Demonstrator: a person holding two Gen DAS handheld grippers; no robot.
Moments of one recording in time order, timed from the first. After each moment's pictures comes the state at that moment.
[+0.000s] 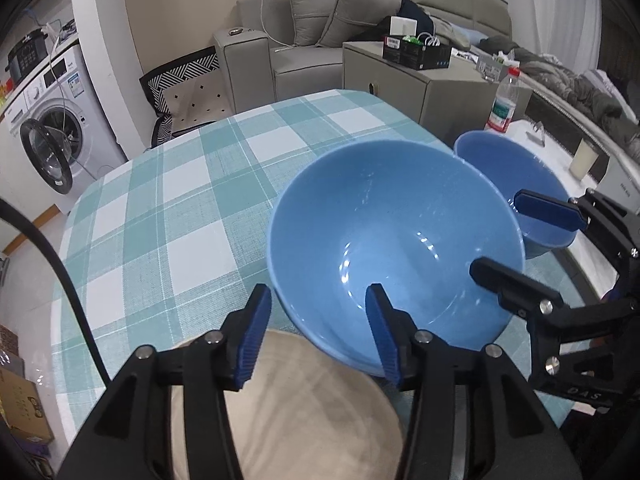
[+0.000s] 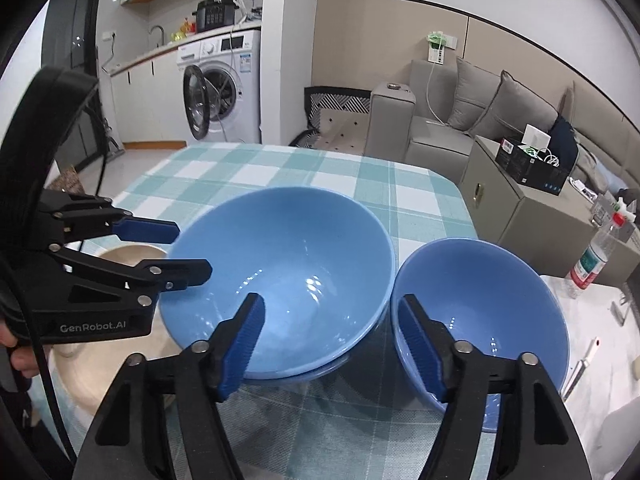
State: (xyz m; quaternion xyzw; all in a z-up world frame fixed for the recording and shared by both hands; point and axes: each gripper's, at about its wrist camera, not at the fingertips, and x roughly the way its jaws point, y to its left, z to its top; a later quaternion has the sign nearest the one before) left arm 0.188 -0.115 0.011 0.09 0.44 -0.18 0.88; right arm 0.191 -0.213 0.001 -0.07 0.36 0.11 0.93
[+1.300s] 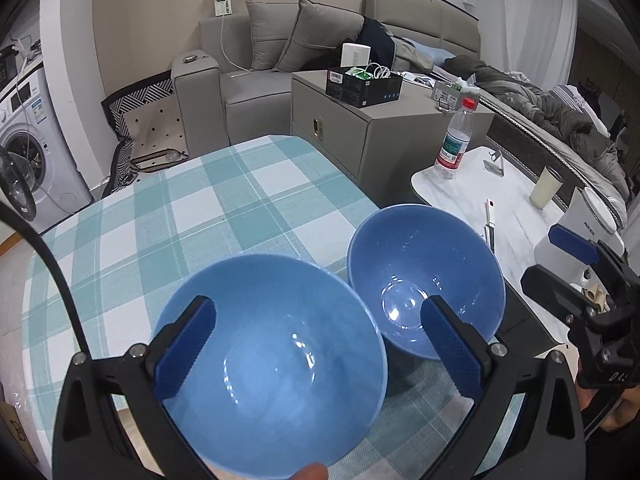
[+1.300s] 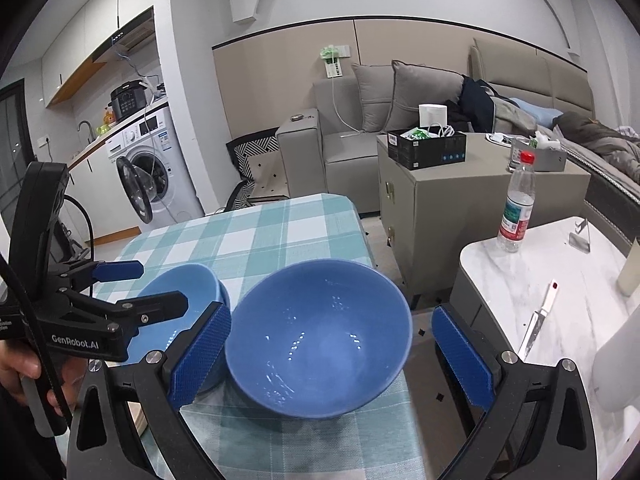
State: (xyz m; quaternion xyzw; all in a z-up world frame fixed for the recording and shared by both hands) left arm 0.215 -0.211 0.058 0.07 0.42 -0.24 0.87; right arm 0.163 -0.365 0.057 0.07 0.32 0.00 0.95
